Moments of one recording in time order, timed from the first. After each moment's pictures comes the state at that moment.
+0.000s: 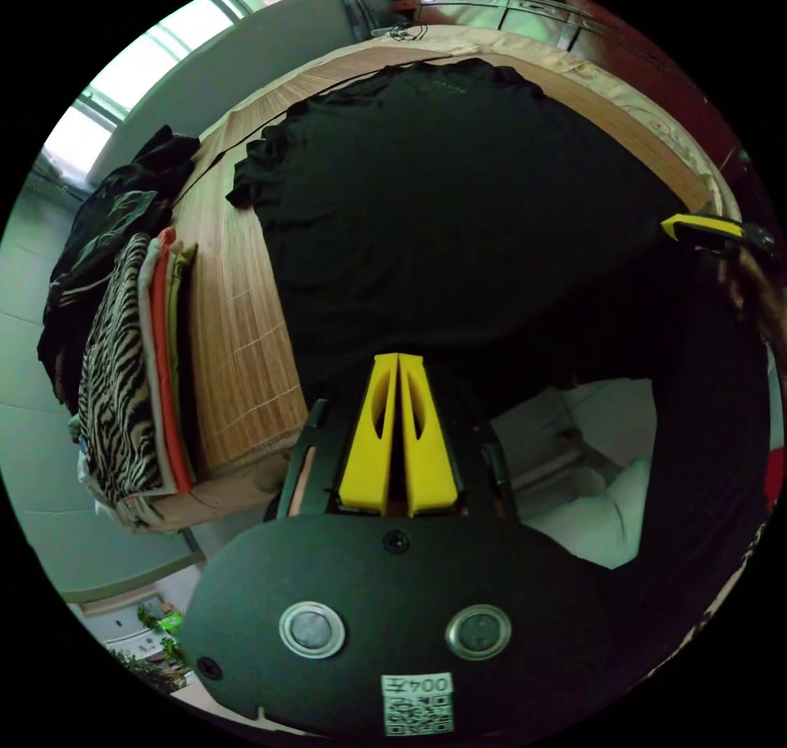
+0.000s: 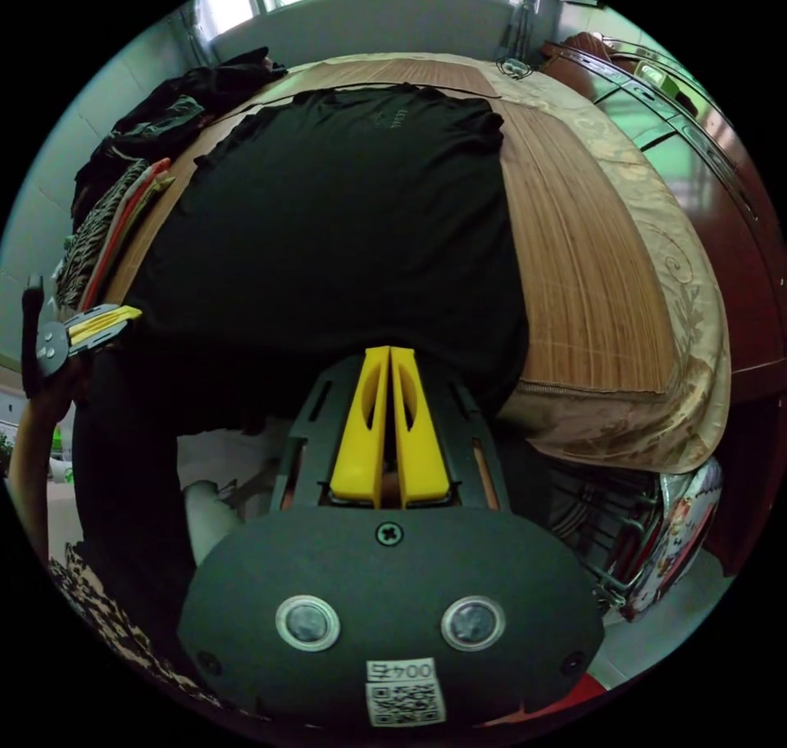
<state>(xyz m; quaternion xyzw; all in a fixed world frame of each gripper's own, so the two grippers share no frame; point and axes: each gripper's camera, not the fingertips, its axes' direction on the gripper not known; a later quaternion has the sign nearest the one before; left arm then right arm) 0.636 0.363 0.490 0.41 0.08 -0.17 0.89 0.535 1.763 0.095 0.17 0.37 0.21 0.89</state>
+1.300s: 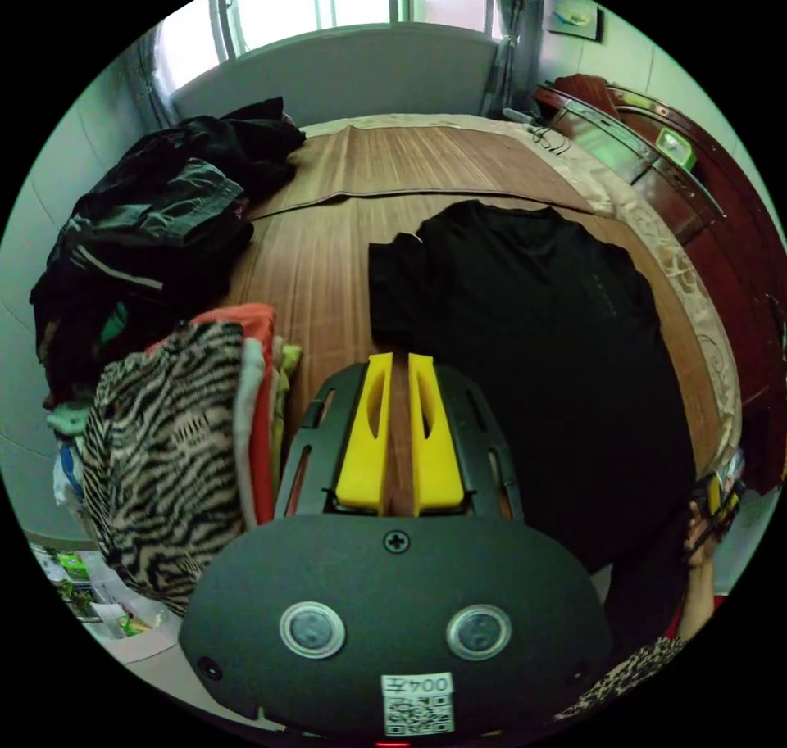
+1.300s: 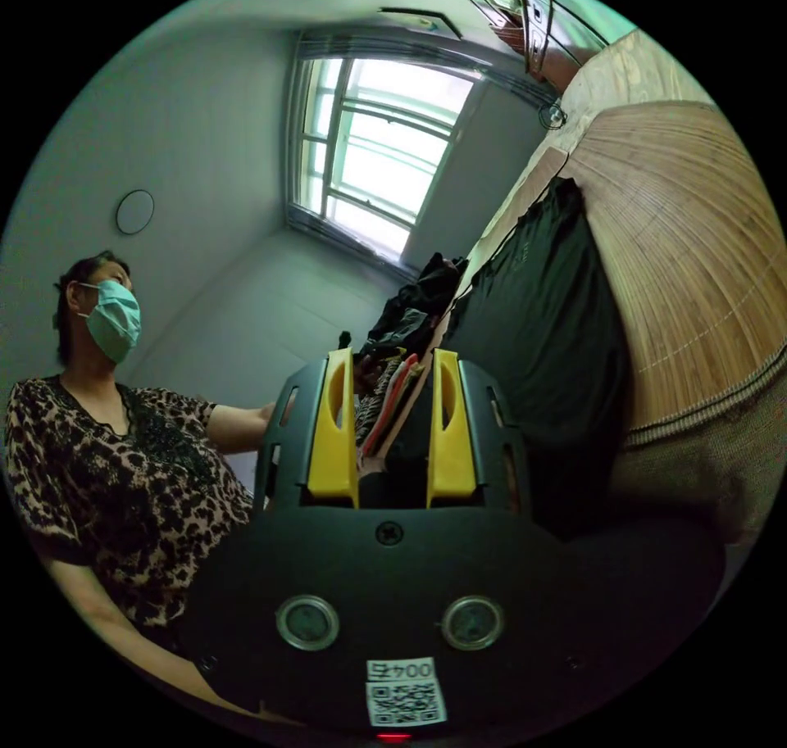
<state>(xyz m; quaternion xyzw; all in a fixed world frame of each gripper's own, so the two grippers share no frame) 0.276 0.213 0.414 0.47 0.14 -0.31 0.81 0.786 2.055 0.055 0.54 -0.17 0.04 0.82</state>
